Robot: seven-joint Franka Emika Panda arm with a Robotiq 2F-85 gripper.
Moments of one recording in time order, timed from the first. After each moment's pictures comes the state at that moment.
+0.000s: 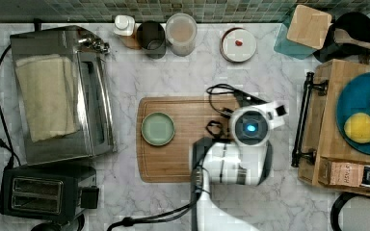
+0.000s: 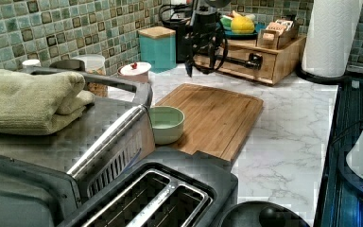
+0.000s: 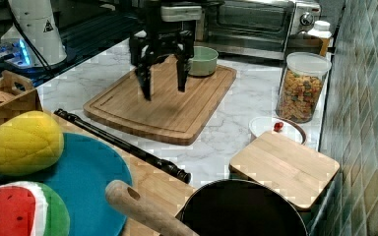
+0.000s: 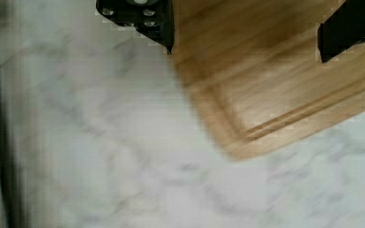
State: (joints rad) arm 0.08 0.16 -0.29 -2.34 -0.15 1.01 -0.43
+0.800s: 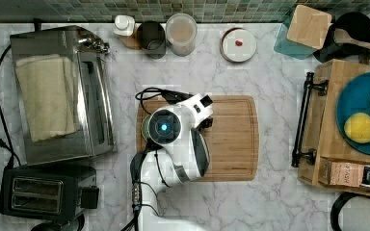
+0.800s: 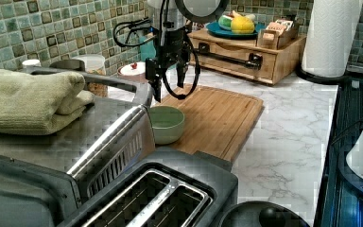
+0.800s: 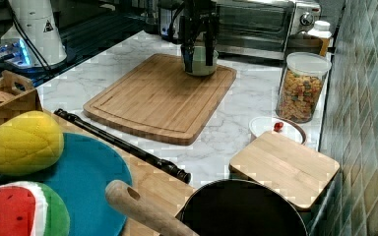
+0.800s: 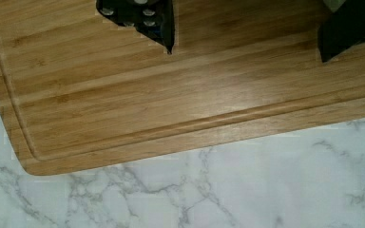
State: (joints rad) arm 0.31 0.15 -0.21 -2.34 -0.27 1.00 -0.26
